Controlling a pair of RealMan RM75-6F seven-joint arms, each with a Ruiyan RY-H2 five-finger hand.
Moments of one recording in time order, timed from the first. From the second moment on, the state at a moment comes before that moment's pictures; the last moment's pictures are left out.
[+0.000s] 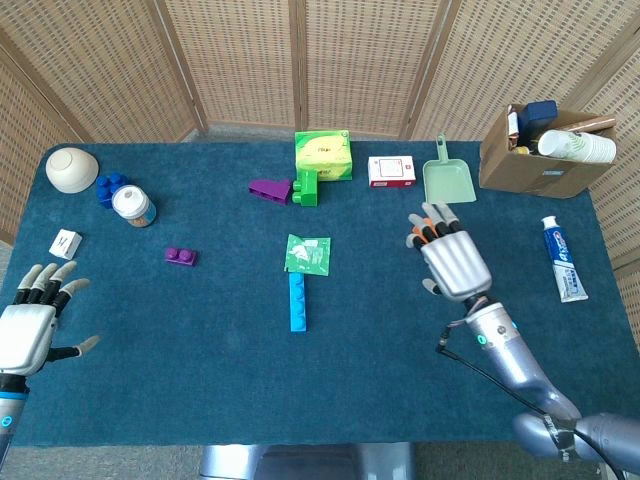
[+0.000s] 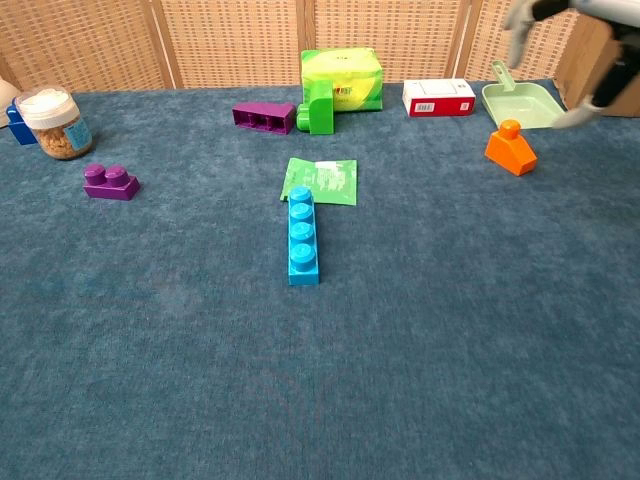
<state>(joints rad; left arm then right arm) -0.16 -1.14 -0.07 -1.61 1.48 1.39 0.09 0.70 -1.22 0.10 -1.69 -1.21 1.20 -0.43</state>
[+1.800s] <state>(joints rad) -0.68 -1.25 -0.12 -1.16 1.41 0.69 -0.20 0.27 -1.12 0.10 -1.71 -1.34 1.47 -0.18</state>
